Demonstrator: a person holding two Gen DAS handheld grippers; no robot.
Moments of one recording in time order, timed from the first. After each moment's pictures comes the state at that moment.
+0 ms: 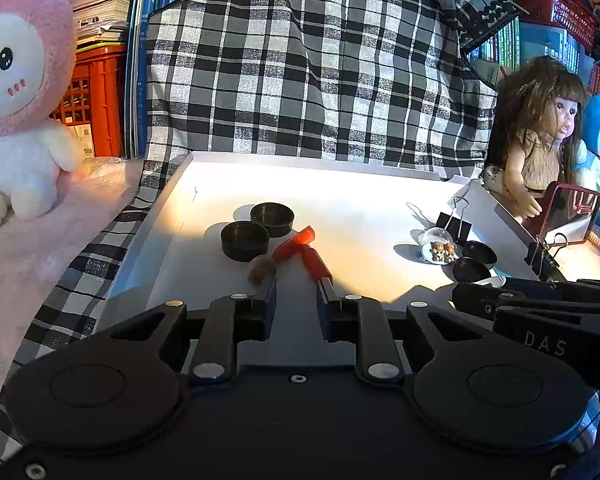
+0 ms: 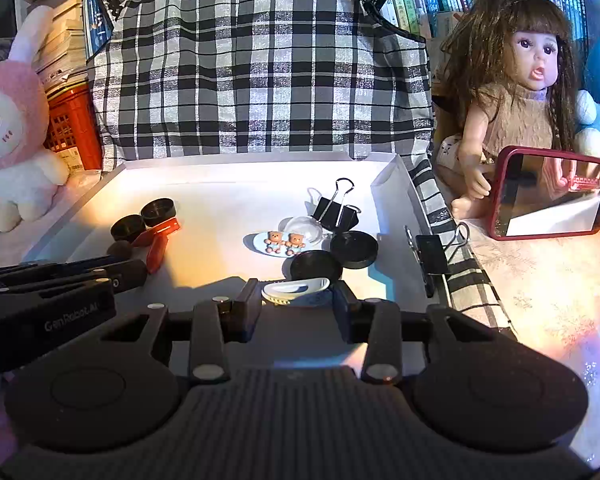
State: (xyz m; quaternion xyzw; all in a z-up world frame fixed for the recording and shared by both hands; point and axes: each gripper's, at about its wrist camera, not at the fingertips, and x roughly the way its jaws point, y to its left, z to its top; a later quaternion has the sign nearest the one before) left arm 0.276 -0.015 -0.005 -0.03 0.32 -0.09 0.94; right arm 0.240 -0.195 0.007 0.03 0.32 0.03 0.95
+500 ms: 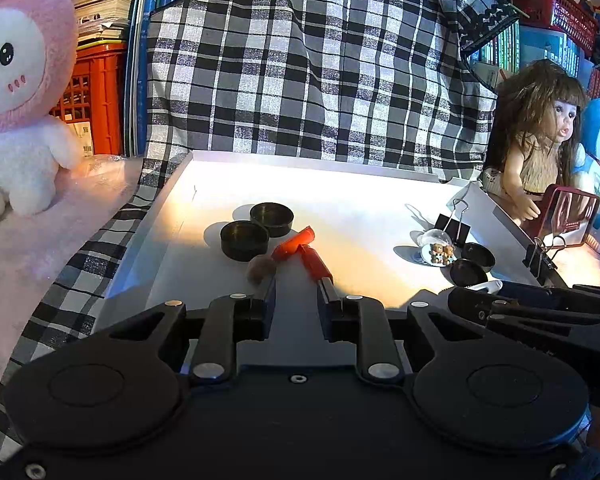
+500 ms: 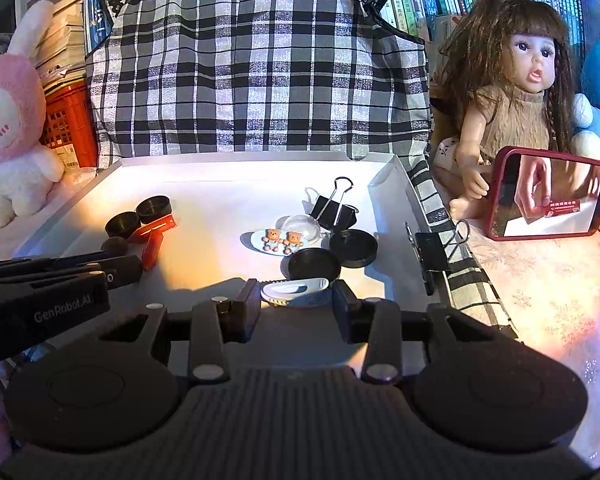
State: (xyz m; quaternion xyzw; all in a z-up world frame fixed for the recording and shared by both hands) left arm 0.277 -0.013 -0.005 -0.03 0.32 -0.09 0.94; right arm 0.239 -0.192 0.003 0.02 0.31 0.03 0.95
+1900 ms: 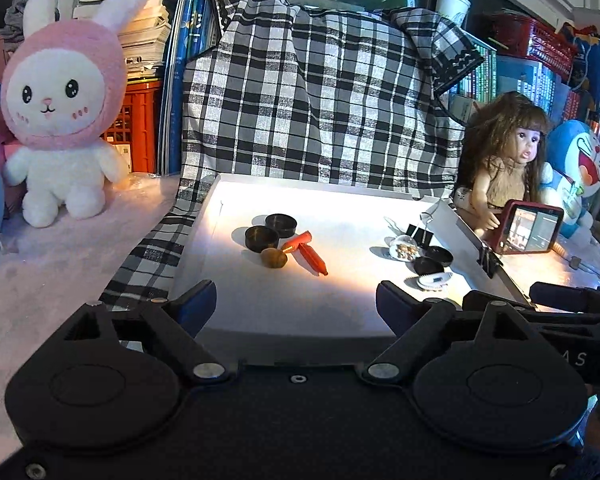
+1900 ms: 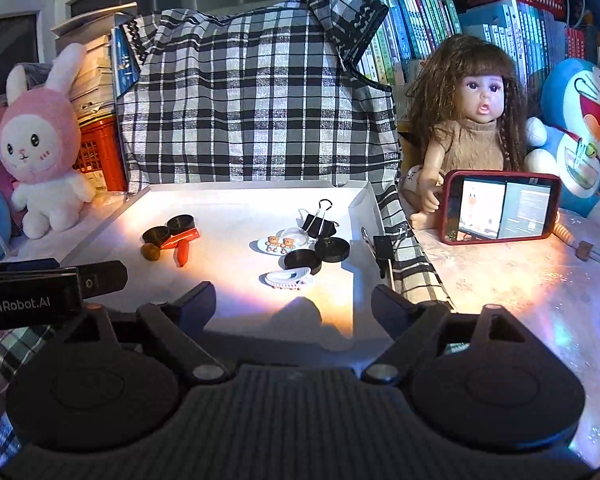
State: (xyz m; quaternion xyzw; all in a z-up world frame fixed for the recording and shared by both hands) left arm 0.197 0.007 0.041 -0.04 0.29 -0.09 0.95; right arm 0.163 -0.204 0.038 0.02 0.26 0.03 0.96
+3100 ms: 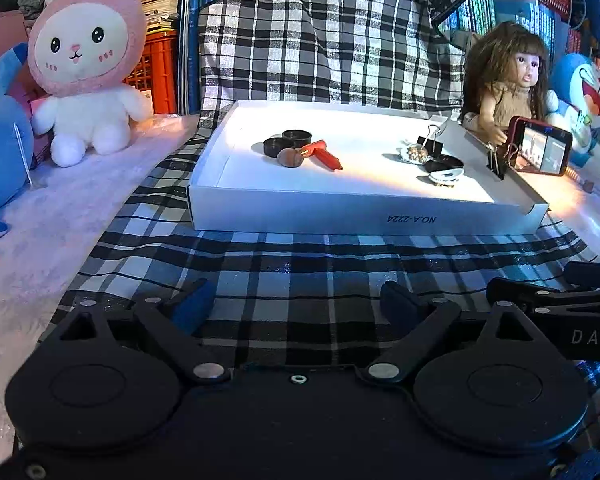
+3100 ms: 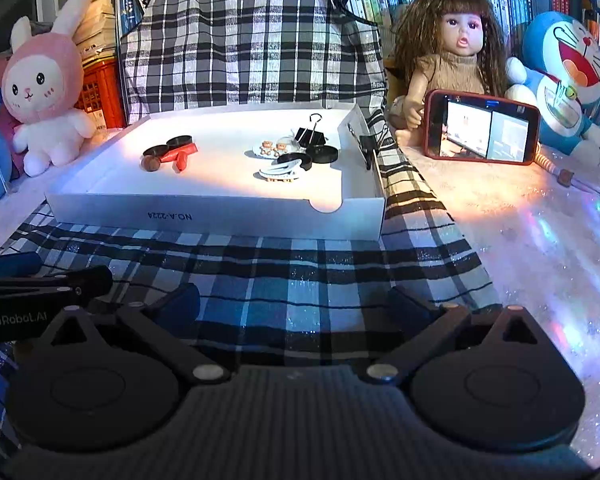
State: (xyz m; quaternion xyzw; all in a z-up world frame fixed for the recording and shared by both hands) left arm 0.145 0.004 -0.002 0.01 0.34 -0.06 0.94; right arm 0.119 -0.200 -0.005 0.02 0.32 0.02 0.95
